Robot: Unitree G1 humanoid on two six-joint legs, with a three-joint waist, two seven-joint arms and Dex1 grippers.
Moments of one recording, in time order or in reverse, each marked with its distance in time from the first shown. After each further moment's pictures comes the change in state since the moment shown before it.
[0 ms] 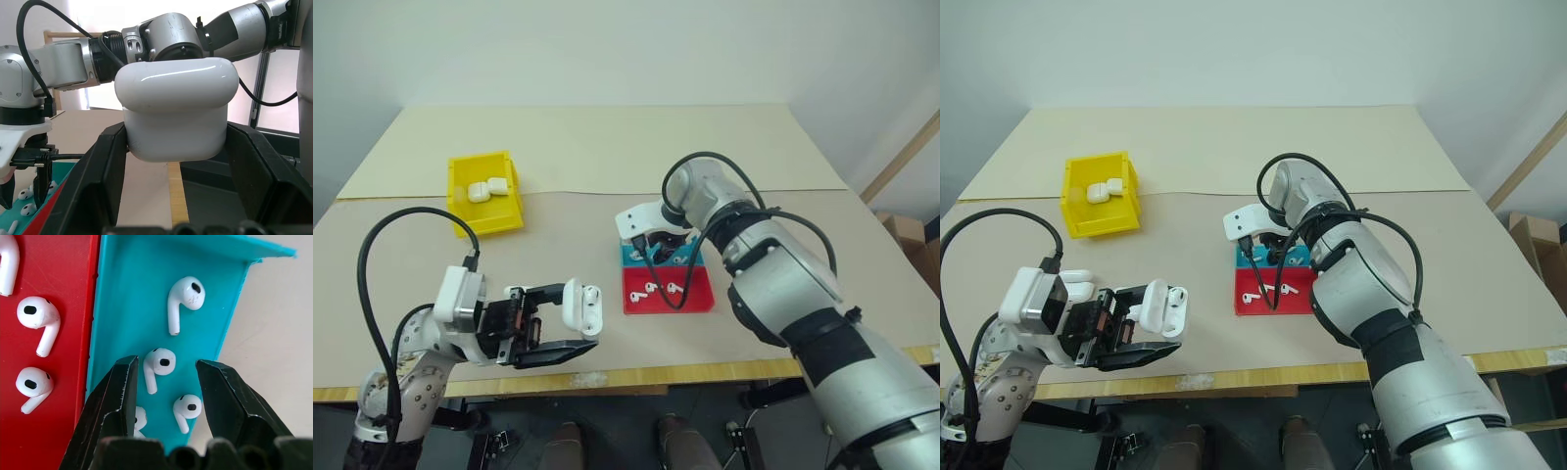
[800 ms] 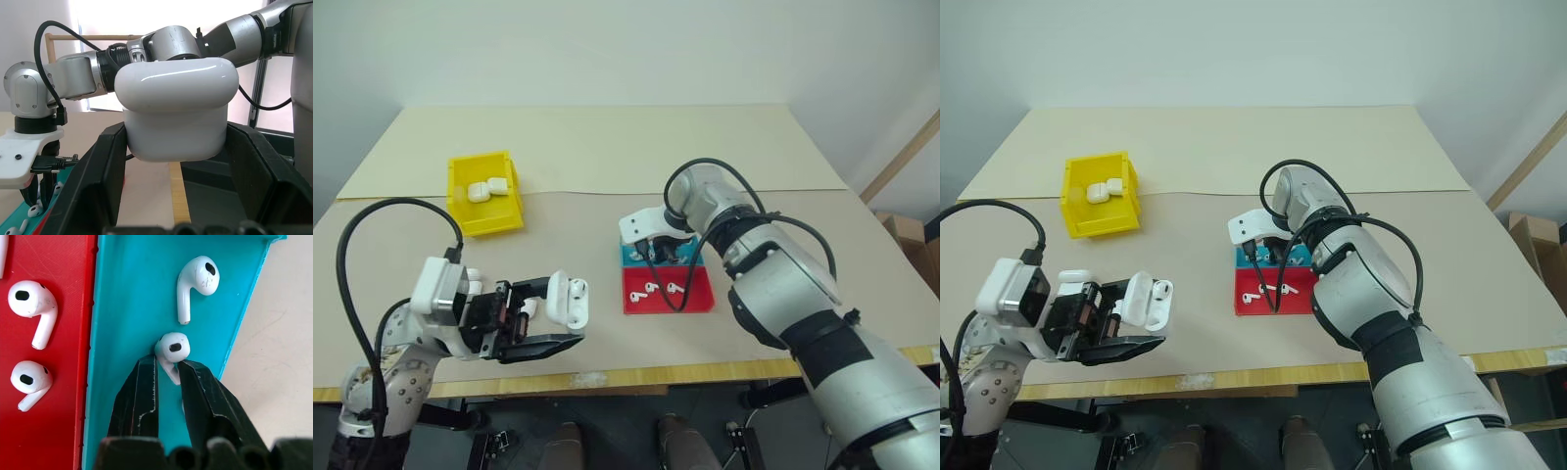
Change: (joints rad) left arm -0.016 0.029 0.035 0.007 -0.053 0.025 -0.011; right arm 0.012 -0.001 0.000 0.003 -0.024 0.004 -0.011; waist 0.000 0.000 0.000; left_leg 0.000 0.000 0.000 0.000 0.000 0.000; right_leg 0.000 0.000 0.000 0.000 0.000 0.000
